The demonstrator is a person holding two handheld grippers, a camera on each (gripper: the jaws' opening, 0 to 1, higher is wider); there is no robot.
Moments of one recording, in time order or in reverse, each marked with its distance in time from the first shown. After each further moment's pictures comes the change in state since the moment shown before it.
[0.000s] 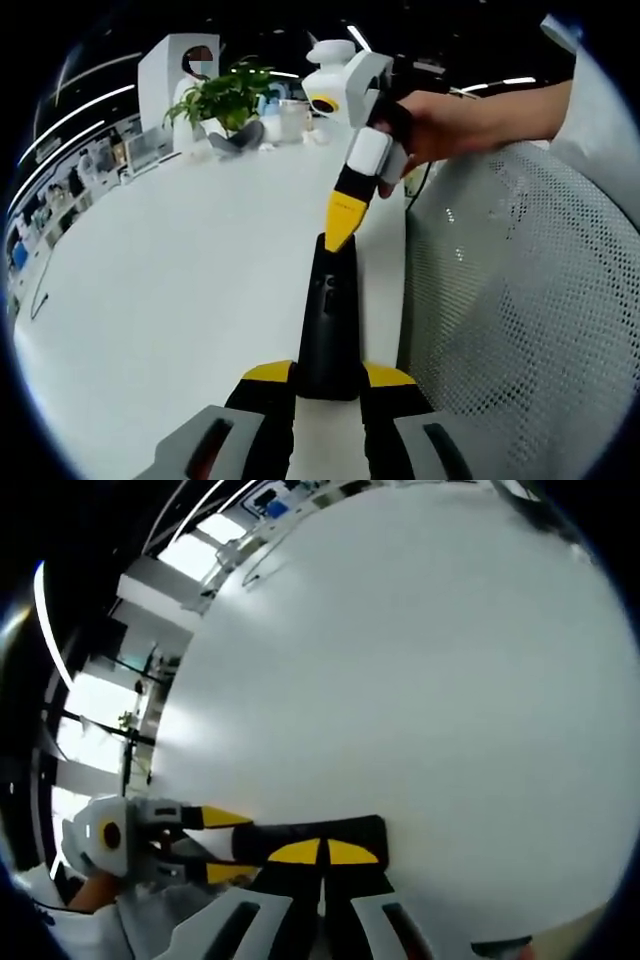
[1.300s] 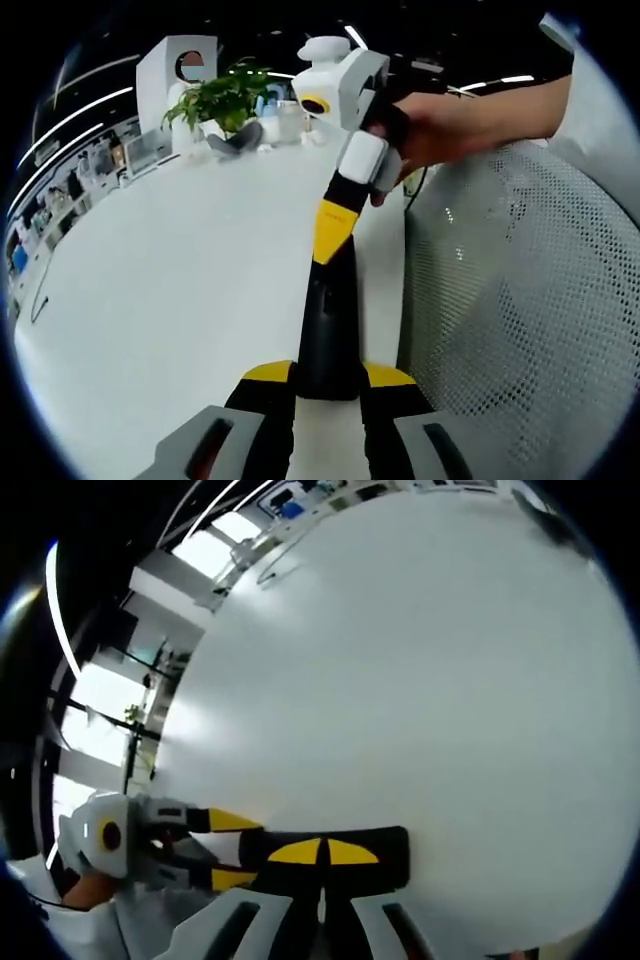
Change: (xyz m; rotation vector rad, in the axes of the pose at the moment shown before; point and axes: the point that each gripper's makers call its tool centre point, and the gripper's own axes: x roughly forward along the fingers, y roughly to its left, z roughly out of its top) left arm 0.002 0.000 0.000 0.010 -0.001 0.000; right arm 0.010 0.010 0.004 -0.039 -0.015 0.027
